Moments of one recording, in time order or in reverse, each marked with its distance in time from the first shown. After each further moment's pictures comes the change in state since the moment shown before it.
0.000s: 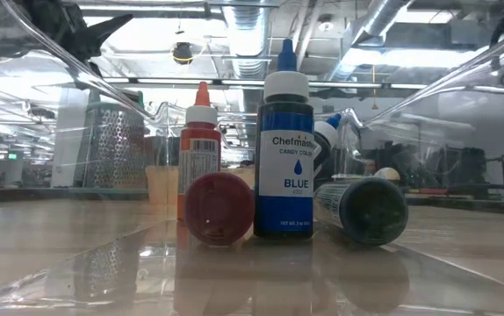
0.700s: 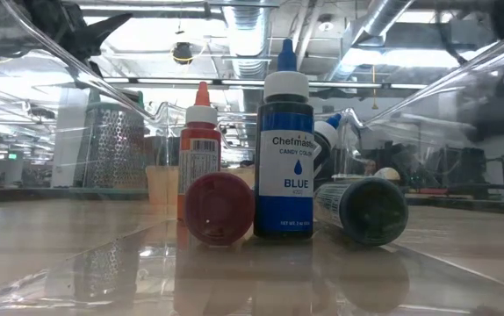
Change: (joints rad) left arm 0.000 0.000 0.000 0.003 0.007 0.000; right arm -0.137 -0.048 0.111 -0.085 0.236 -0.140
